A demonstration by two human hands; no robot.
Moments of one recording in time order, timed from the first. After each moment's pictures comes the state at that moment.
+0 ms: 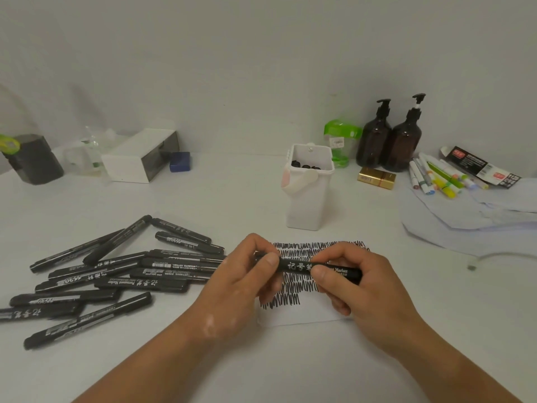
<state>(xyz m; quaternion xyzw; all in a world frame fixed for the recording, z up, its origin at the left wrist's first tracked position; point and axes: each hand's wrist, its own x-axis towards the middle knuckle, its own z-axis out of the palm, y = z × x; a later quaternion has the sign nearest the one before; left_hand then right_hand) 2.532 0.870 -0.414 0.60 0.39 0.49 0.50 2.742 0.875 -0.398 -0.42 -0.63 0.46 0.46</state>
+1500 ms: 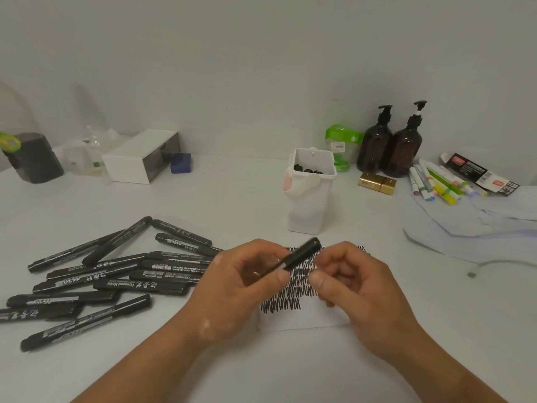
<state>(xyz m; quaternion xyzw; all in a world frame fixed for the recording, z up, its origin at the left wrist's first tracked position) 2.525 0.868 -0.403 0.65 0.41 0.48 0.43 2.736 0.872 -0.395 -0.39 -0.65 0.45 0.47</state>
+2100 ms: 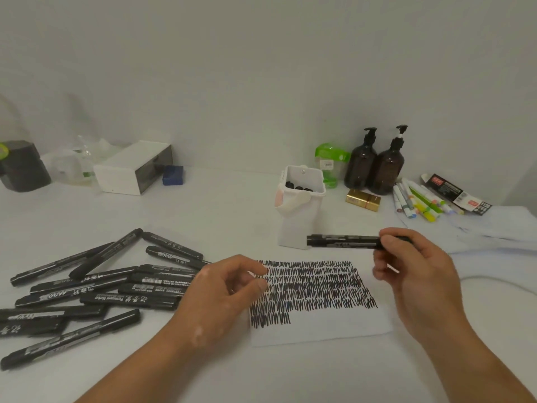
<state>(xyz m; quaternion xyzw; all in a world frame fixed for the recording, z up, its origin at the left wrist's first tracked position) 2.512 0.881 -0.419 0.63 0.50 0.46 0.37 2.792 0.905 -0.371 -0.45 -0.47 0.41 0.64</state>
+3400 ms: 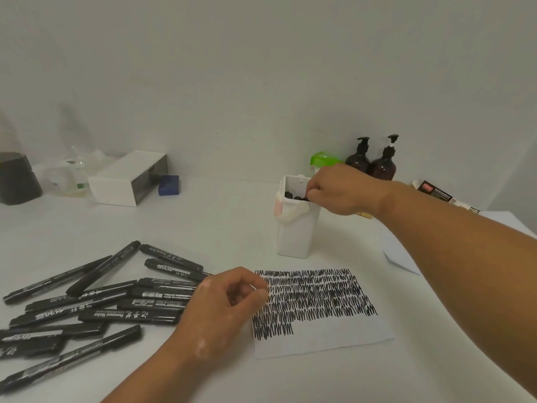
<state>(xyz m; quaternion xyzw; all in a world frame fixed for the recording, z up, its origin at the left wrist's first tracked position) 2.509 0.880 -0.414 0.63 0.51 0.46 0.36 2.727 1.031 -0.266 -0.55 -0.84 -0.01 0.02</state>
